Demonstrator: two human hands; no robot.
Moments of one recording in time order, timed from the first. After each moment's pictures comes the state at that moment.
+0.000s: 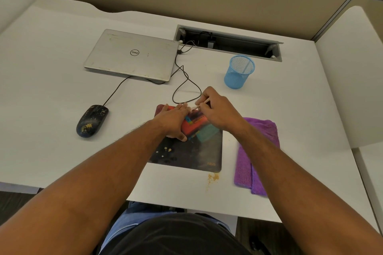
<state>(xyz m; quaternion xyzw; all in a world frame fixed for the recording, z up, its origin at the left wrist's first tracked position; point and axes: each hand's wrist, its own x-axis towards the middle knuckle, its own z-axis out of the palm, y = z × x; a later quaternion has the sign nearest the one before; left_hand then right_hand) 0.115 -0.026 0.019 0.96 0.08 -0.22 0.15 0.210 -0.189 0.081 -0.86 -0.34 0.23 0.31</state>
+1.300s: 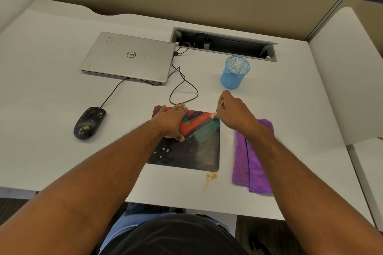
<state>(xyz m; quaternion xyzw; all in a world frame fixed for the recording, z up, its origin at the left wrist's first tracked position) 0.120 -0.022 0.009 0.96 0.08 -0.23 0.15 0.233 -0.221 0.080 -0.92 -0.27 0.19 0.20</state>
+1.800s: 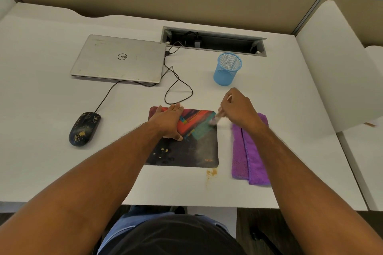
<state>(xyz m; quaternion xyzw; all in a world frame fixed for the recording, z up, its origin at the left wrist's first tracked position) 0.120 -0.023 0.012 0.96 0.07 -0.23 0.13 0.233 -0.239 0.077 -0.92 -0.14 0.19 0.33</state>
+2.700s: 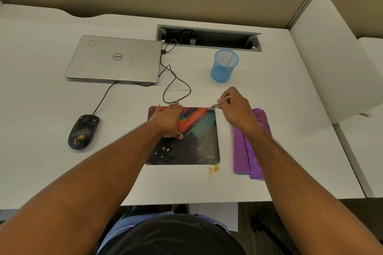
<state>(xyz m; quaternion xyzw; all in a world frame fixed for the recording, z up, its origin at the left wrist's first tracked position) 0.121 -0.021 0.008 0.96 0.06 -0.23 0.13 0.212 -0.240 0.076 -0.92 -0.12 0.15 0.35</state>
